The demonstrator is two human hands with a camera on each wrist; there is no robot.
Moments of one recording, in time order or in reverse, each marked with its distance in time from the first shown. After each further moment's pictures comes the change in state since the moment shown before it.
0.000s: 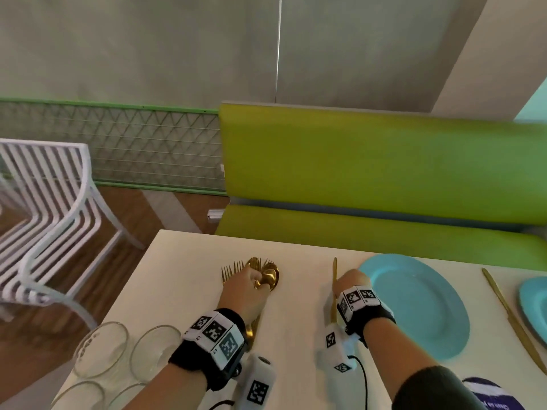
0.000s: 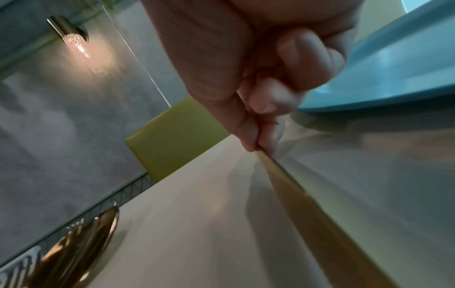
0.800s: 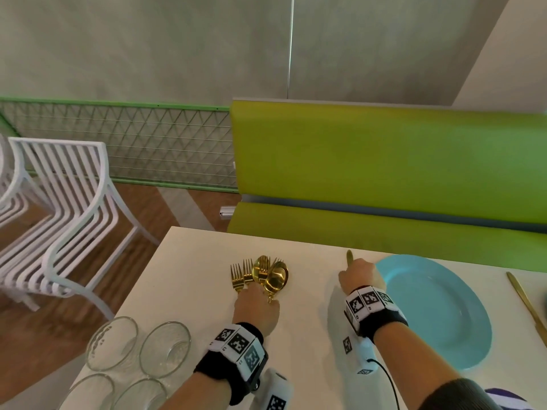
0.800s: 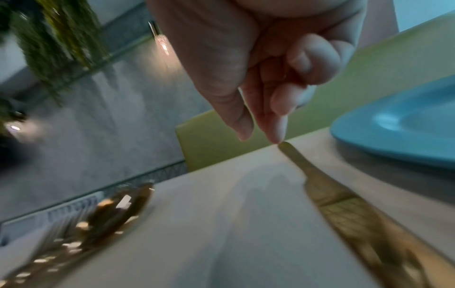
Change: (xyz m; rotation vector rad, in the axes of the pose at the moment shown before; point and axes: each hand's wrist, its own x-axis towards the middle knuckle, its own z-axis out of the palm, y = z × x) left_hand 0.017 -0.026 0.043 0.087 0.013 -0.151; right_hand 0.008 -0.010 -0.003 0.039 0.138 -0.034
